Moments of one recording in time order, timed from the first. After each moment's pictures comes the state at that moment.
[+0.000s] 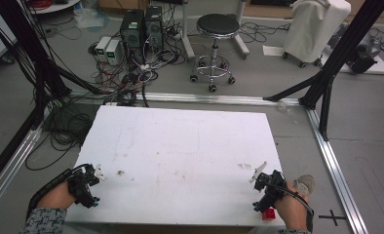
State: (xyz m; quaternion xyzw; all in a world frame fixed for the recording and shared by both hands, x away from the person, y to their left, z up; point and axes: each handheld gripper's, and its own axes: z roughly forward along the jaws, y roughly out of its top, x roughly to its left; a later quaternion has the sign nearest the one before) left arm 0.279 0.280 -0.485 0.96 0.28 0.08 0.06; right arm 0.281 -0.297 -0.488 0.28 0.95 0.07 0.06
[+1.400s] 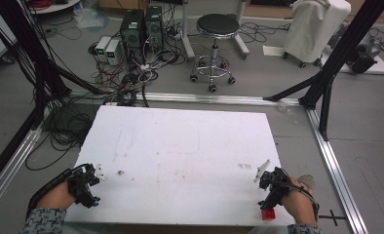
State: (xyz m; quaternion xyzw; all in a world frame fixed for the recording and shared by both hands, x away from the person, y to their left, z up) left arm 0.278 0.278 -0.481 0.96 0.27 0.08 0.06; right arm 0.292 -0.312 -0.486 0.22 0.97 0.07 0.04
